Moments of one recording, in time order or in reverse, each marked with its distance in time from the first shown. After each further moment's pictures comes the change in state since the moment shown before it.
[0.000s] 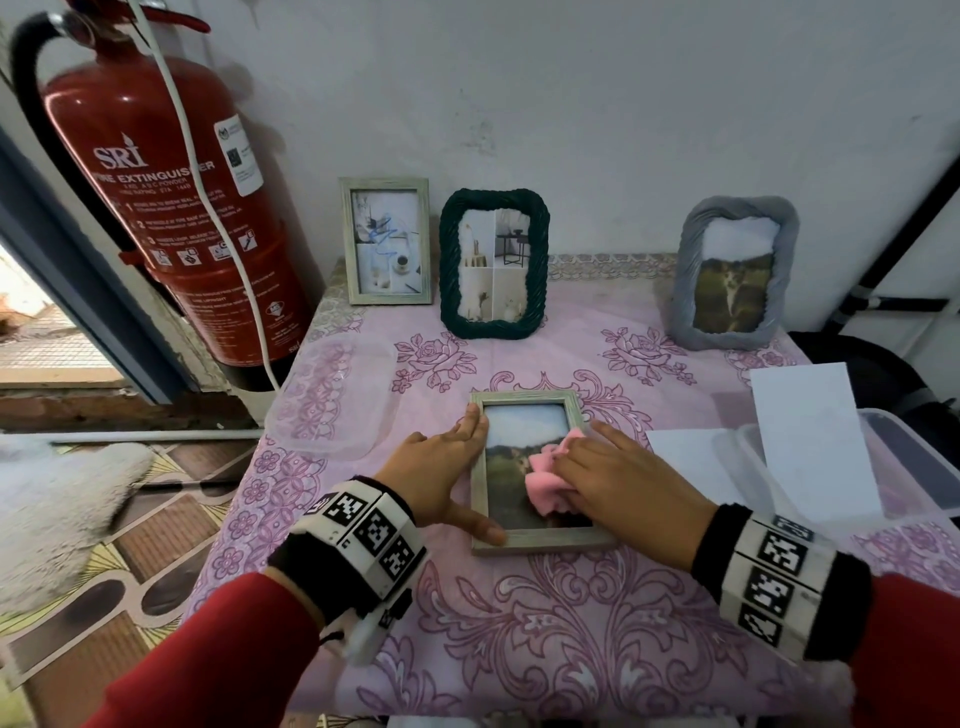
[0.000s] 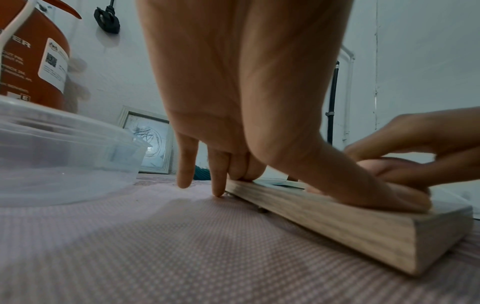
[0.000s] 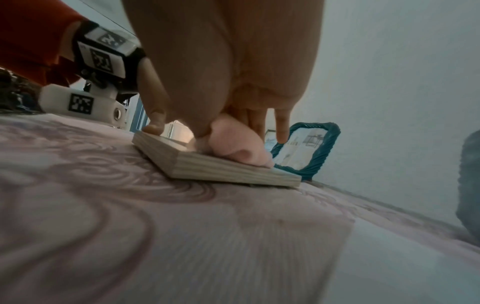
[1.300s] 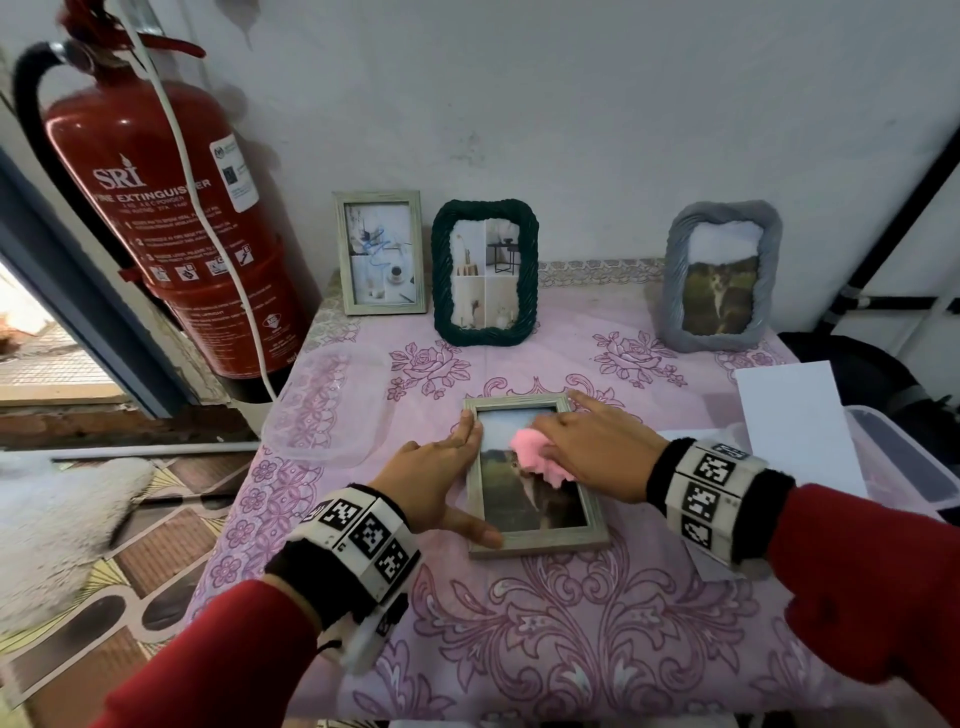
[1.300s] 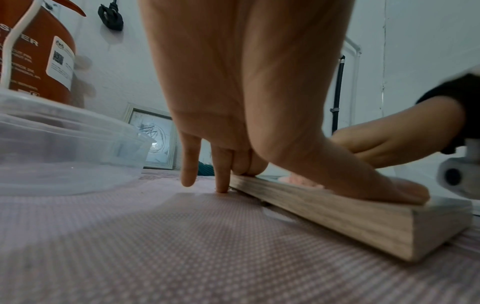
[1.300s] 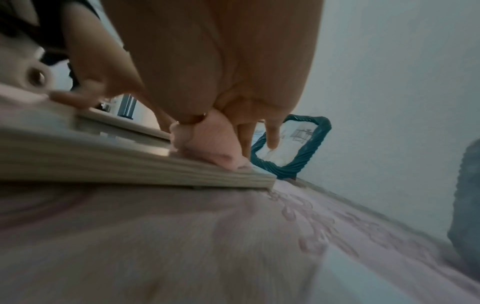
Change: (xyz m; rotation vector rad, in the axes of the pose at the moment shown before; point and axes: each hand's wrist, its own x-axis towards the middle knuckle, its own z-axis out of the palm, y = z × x) left_hand 0.001 0.000 0.000 -0.023 -0.021 -0.009; right_hand 0.039 0.024 -0.009 0.067 -0.164 0.080
